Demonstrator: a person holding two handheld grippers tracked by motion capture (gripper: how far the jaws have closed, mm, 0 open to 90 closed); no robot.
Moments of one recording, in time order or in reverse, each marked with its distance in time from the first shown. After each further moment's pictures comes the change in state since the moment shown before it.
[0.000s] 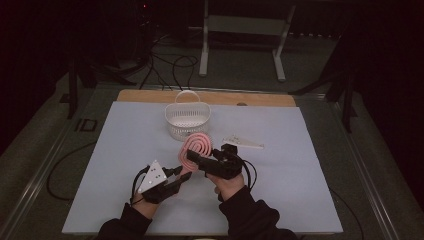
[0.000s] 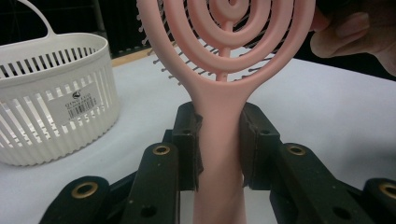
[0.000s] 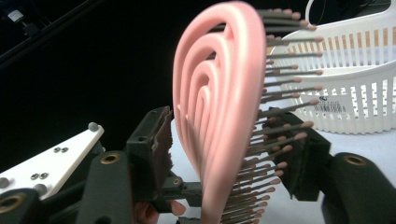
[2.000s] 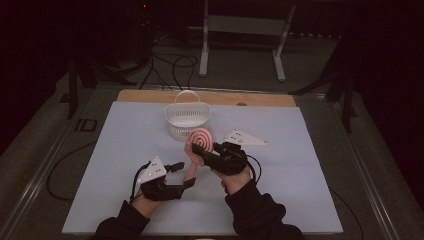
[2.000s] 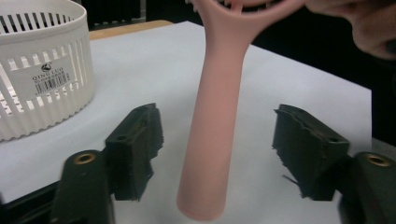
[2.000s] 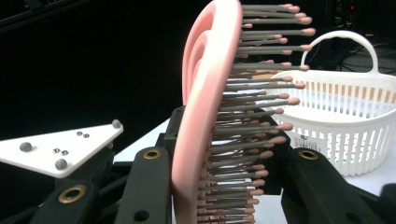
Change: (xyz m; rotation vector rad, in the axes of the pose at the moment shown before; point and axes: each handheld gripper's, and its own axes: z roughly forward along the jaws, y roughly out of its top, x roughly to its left) left arm 0.007 0.003 0.004 0.084 -0.088 -0.115; right arm 0.004 0.019 -0.011 -0.034 -0.007 -0.213
